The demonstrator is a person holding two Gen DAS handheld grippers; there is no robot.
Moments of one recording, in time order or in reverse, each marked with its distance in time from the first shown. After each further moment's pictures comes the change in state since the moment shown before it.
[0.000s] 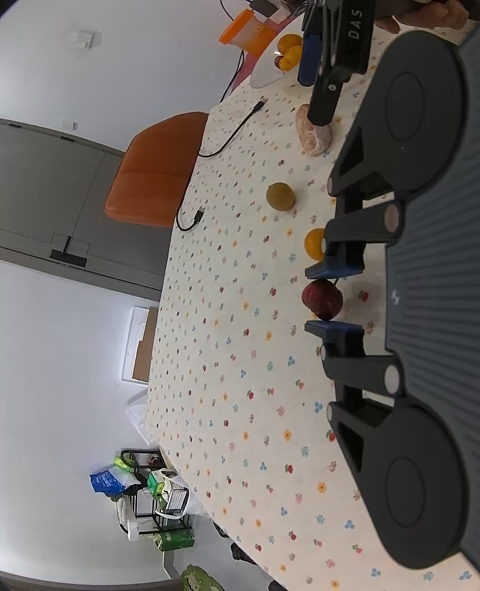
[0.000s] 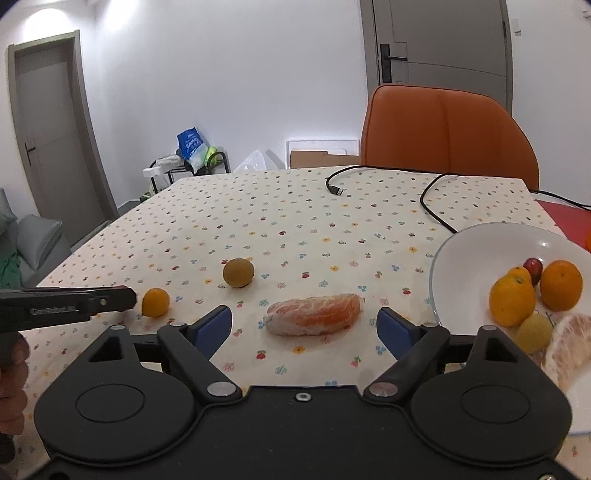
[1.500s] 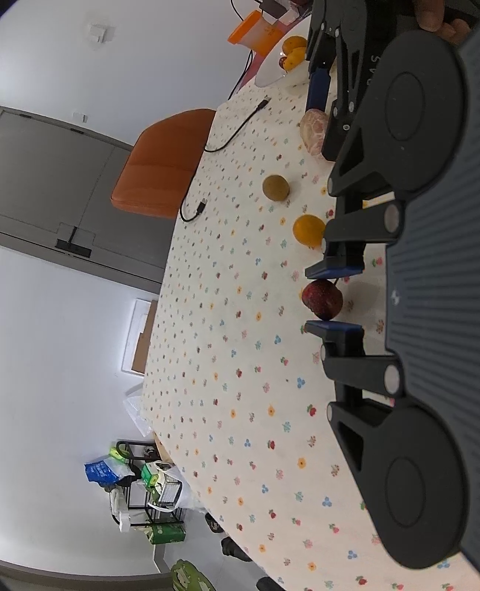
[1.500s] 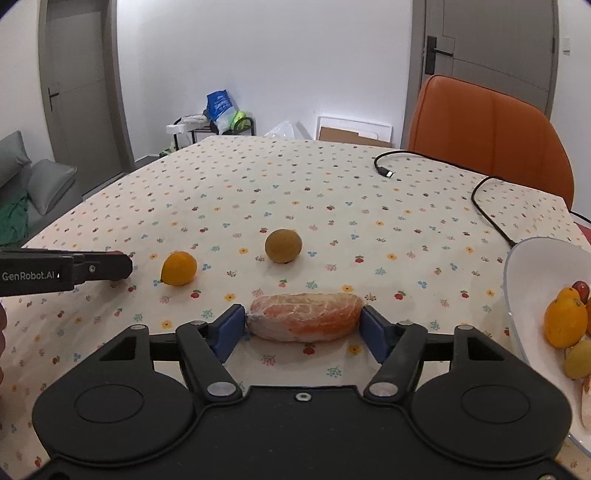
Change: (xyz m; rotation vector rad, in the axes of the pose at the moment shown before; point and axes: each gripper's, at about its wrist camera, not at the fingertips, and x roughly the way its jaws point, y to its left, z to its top) left arm -0.013 0.013 -0.009 -0.036 -0.010 -0.004; right arm 0.019 0.036 -0.006 -0.132 0.069 0.024
